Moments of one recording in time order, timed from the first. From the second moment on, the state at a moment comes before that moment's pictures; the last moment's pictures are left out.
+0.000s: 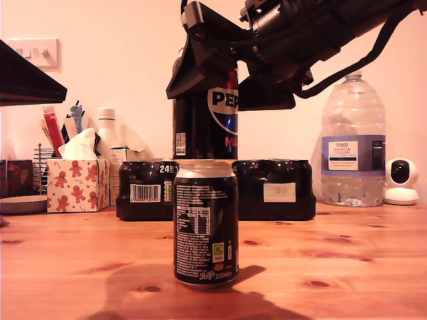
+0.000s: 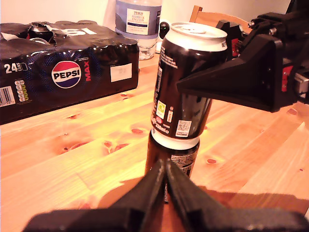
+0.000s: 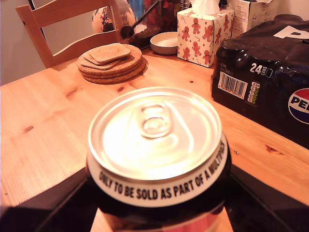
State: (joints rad) left arm -0.67 0.43 0.19 0.04 0.16 -0.16; right arm 0.83 1.31 0.63 0.38 -0.01 0.03
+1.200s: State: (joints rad) left arm -0.67 0.43 0.19 0.01 0.16 -0.16; right arm 0.83 1.30 0.72 0.31 -0.02 0.05
